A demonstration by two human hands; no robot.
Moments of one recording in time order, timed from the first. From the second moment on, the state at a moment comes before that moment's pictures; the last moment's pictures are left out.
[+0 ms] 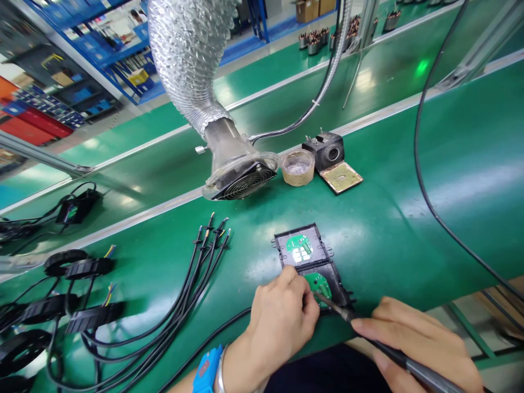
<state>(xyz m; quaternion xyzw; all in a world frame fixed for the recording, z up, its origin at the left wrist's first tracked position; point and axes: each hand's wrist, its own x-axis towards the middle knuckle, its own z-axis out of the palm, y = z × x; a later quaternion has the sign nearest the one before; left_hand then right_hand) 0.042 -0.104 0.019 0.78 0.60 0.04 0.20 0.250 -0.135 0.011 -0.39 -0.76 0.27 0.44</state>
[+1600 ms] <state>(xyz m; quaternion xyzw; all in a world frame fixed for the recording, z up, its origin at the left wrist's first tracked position) 0.030 -0.111 0.020 0.84 0.52 0.06 0.12 0.266 -0.128 0.021 -0.36 -0.79 0.30 0.40</state>
